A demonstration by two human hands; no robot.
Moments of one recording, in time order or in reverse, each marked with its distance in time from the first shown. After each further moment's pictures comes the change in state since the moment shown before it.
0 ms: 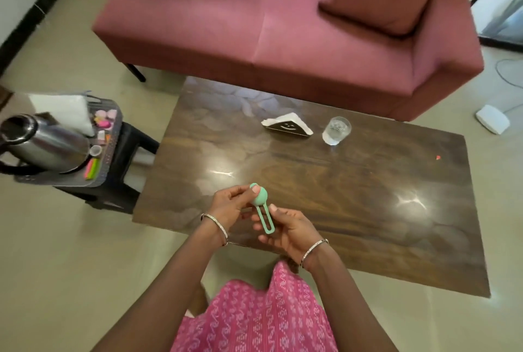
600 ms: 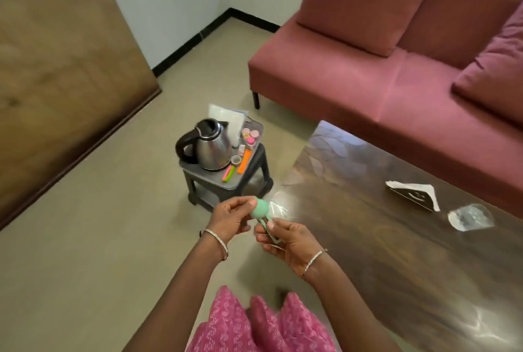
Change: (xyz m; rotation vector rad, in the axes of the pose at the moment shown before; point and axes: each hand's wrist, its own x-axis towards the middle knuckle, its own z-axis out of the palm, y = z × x) left_hand -0.084 0.062 -0.337 -0.128 0.323 0.181; right_hand 0.089 0.108 0.314 -0.323 -0.201 0.083
